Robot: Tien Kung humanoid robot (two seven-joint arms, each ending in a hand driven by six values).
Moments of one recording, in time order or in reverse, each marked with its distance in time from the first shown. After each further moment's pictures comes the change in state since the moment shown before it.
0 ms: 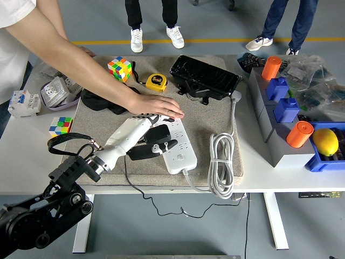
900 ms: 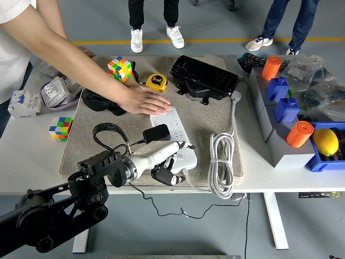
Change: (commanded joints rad) left arm -0.132 -0.048 0.123 -0.130 -0.036 -0.437 0.553; right arm 0.006 -0.011 -0.023 0.001 0.004 0.001 -0.002
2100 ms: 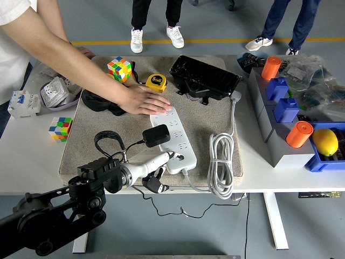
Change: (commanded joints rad) left arm 0.019 0.010 0.020 0.036 0.031 -0.048 0.047; right arm -0.010 0.004 0.014 0.002 0.001 0.002 0.003
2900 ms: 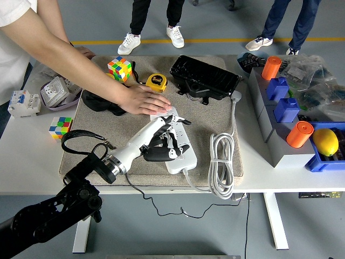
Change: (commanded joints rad) left arm 0.078 -0.007 -0.090 0.067 -0.484 0.446 -0.533; right arm 0.004 0.005 -0.004 -0.003 0.003 0.000 -0.002
